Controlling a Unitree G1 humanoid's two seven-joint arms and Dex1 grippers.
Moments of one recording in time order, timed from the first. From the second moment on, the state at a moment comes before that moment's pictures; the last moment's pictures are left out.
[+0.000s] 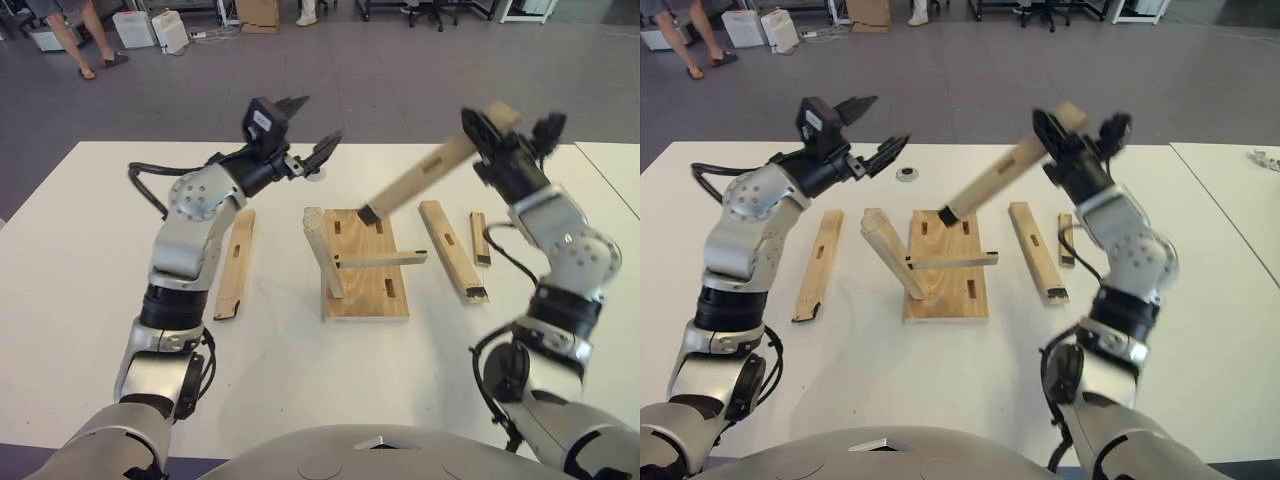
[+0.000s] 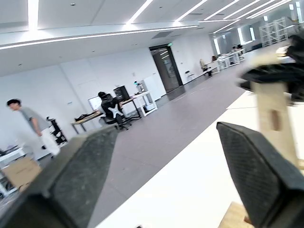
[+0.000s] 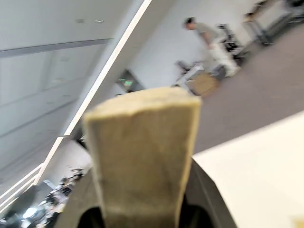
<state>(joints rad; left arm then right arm) -0.48 0.38 0.00 -0.22 -0.29 0.32 -0.54 -0.38 -0.21 -0.60 -0.12 1.02 0.89 0.20</state>
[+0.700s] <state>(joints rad) -0.36 0.39 0.04 -0.46 -0.28 0.53 -0.37 0.04 -0.28 -0.54 -0.51 1.20 0.79 -0.08</state>
